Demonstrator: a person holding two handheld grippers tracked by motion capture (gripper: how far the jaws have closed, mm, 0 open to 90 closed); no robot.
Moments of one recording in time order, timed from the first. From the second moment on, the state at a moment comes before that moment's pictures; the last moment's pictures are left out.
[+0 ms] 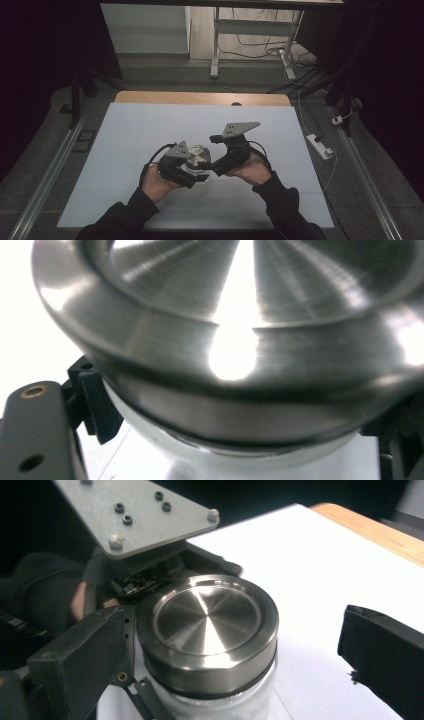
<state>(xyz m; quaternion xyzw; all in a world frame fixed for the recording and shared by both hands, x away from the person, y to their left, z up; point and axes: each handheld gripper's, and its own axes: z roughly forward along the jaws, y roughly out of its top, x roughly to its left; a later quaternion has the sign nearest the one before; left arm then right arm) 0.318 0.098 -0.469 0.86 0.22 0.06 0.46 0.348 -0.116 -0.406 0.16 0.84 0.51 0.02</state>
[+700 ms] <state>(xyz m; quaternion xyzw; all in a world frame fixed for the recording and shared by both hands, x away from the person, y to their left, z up) 0.318 0.096 -0.470 0.86 0.21 0.06 0.45 0.338 -0.102 -0.418 0.14 0.85 0.50 0.03</state>
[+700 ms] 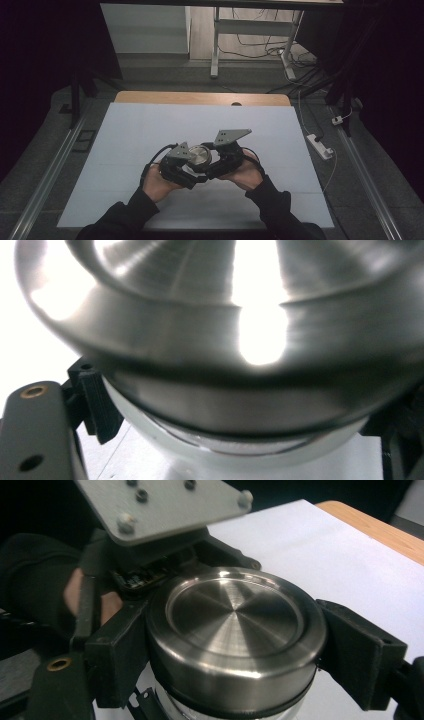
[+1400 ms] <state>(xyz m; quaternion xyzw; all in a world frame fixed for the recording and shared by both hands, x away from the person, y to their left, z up) 0.318 0.094 -0.472 0.86 0.20 0.05 0.46 0.340 -0.109 -0.413 0.12 0.84 0.52 0.02</state>
